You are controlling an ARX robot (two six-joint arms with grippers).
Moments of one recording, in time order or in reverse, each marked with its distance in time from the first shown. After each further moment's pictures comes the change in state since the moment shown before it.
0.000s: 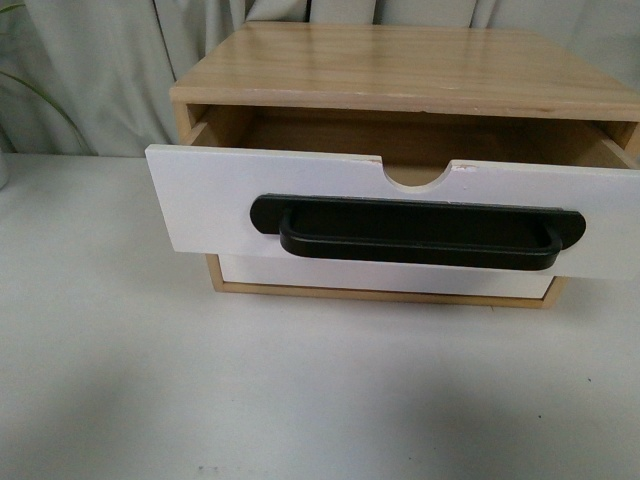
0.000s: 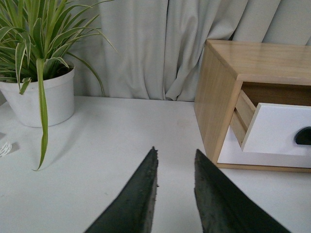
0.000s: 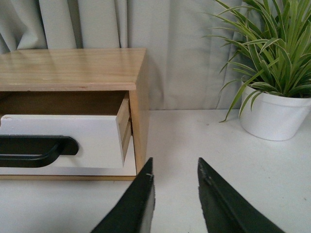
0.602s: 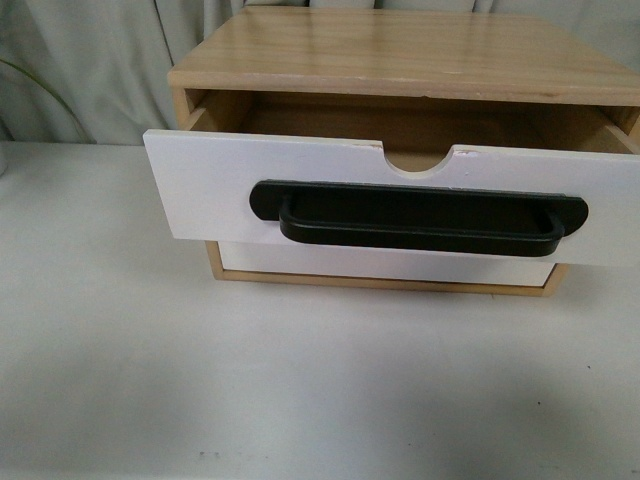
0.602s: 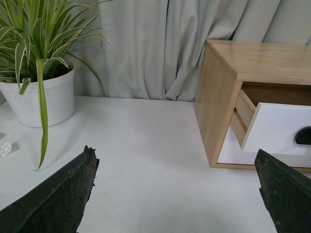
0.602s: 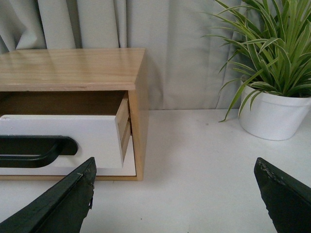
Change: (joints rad) left arm 0.000 0.000 0.000 0.000 0.000 0.001; right arm 0.000 0.000 0.000 0.000 0.000 0.001
